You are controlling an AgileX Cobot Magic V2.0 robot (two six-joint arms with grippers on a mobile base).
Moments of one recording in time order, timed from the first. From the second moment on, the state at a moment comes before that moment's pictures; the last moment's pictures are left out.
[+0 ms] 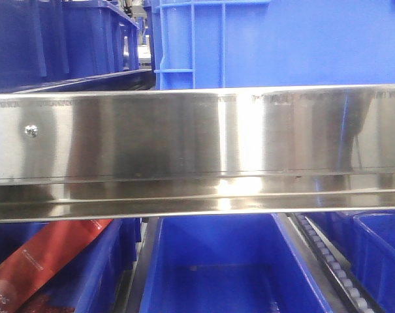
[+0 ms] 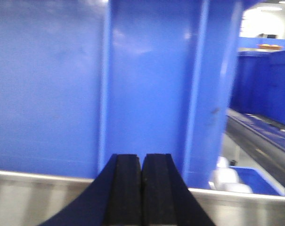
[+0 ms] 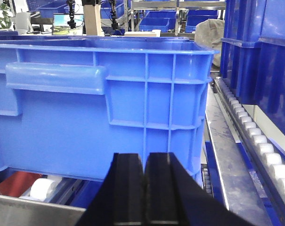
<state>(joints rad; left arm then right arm) 0.10 0.01 0.00 0.06 0.00 -0.09 0.44 0.21 -0.38 -0.06 0.32 0.10</state>
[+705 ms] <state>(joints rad) 0.05 0.01 0.00 0.05 0.07 -0.09 0.44 0.21 -0.38 -0.06 0.32 0.10</state>
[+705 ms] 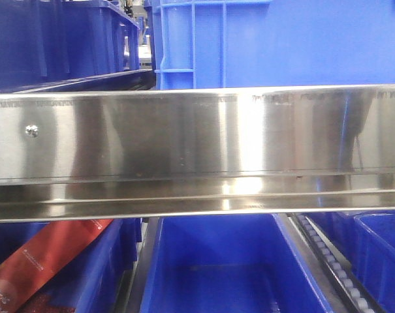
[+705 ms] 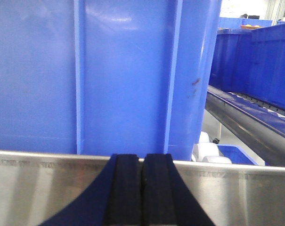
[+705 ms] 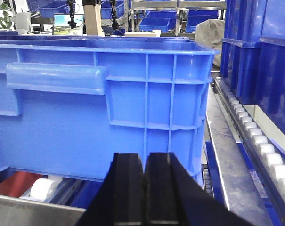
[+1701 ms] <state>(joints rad) 0.05 0.01 0.00 0.05 0.07 -0.08 0.38 0.21 -0.38 -0.06 0.30 0.07</state>
